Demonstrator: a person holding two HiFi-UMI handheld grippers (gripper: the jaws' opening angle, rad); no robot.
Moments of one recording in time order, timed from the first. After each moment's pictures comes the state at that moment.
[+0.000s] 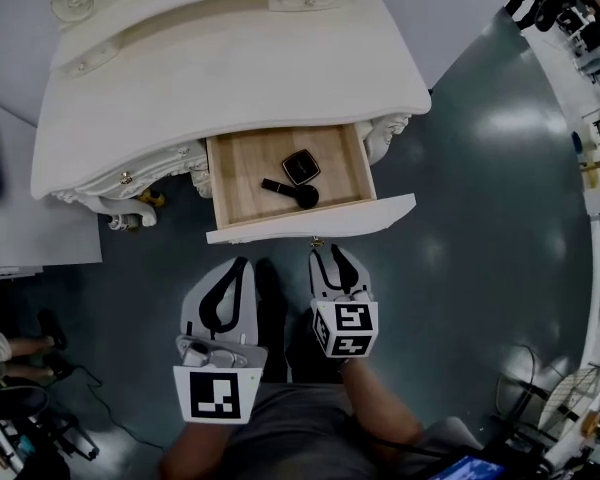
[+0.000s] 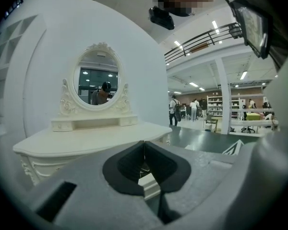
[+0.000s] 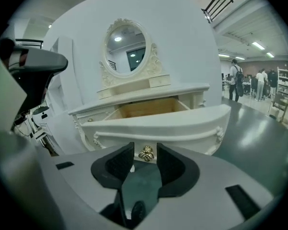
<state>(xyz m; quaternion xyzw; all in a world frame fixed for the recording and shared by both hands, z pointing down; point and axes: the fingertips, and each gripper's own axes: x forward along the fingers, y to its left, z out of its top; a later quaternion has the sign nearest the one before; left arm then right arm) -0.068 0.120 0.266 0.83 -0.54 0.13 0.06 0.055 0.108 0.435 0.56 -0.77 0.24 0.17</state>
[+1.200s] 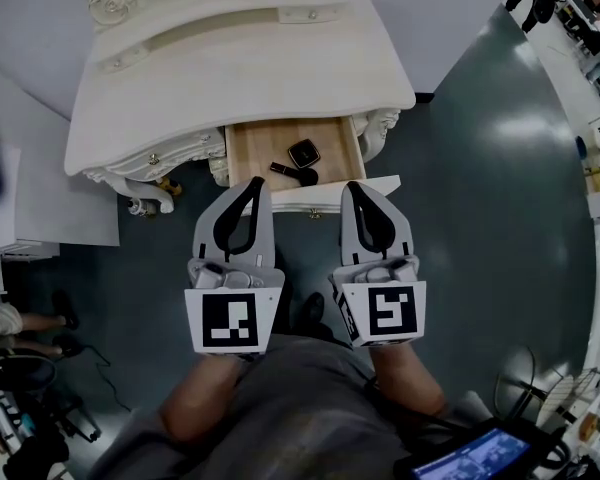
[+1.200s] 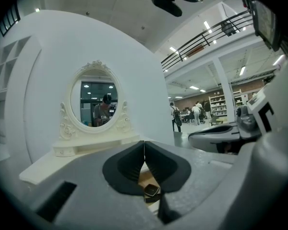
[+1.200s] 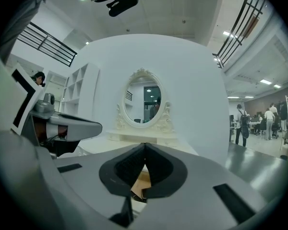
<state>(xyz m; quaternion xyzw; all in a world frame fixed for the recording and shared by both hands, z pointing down) -0.038 0.099 0.154 0.82 -0.57 0.09 0.00 0.071 0.098 0.173 0.55 -0.83 0.02 0.05</state>
